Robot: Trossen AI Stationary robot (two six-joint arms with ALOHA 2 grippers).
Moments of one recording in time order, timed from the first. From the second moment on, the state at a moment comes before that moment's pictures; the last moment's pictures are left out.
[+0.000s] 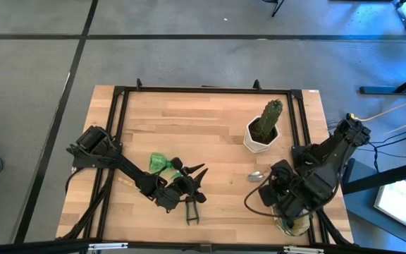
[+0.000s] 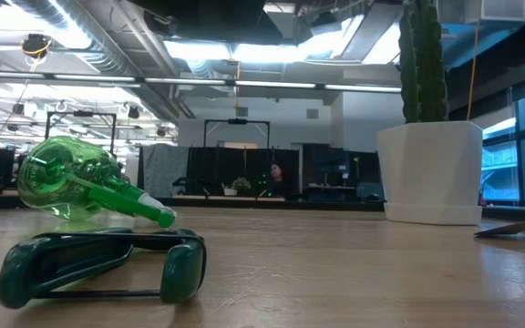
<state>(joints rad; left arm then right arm) -0.56 1.87 1.00 0.67 -1.28 0.14 0.84 1.57 1.53 -1.57 0.31 1.93</state>
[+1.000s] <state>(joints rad) -0.57 1.87 1.00 0.67 -1.28 0.14 0.90 1.64 1.56 -1.57 0.47 2.03</state>
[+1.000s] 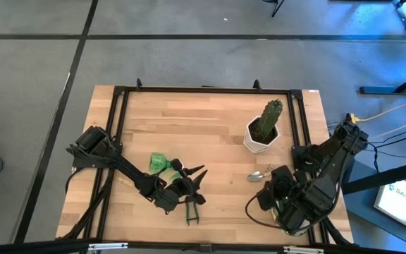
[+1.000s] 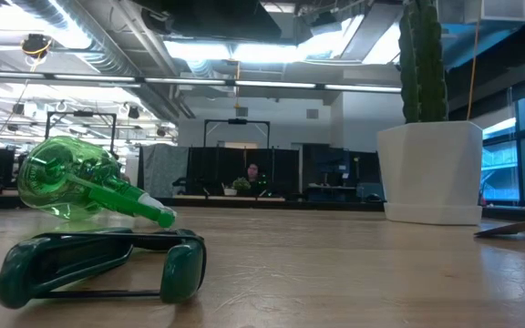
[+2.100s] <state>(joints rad) -0.43 1.87 1.00 0.67 -0.26 -0.04 0.91 1.58 1.53 -1.57 0.58 1.63</state>
